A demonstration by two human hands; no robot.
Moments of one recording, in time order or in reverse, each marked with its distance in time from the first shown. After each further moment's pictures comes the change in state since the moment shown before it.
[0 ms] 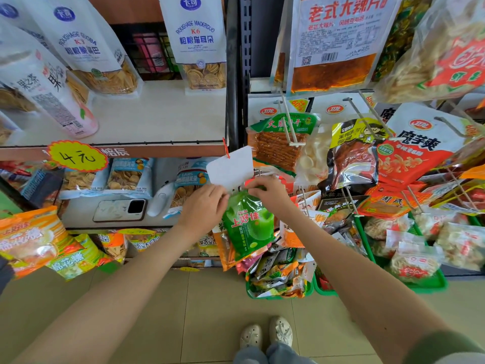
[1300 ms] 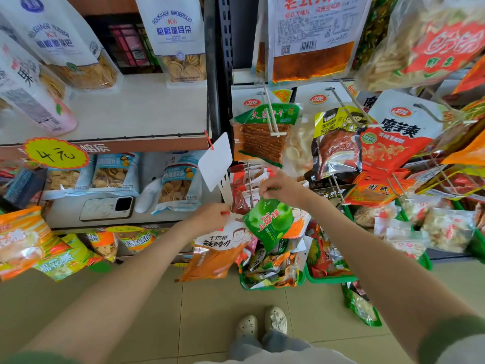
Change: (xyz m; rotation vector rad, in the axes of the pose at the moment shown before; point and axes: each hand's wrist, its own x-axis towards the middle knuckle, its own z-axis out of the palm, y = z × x) left_hand 0.005 0.034 0.015 -0.304 -0.775 -0.435; right_hand -0.019 0.033 -0.061 -0.170 -0.324 0.041
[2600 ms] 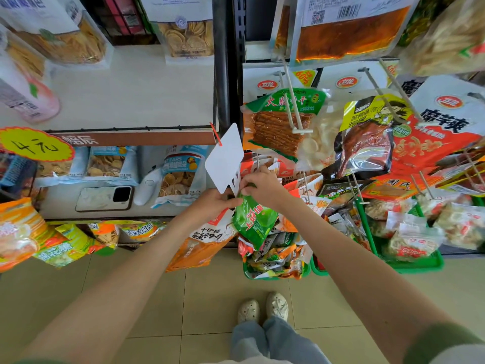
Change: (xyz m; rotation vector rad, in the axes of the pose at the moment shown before) left_hand 0.034 -0.022 -0.008 -0.529 0.007 -0.023; right_hand 0.067 -0.013 0.055 -0.164 0.153 -0.094
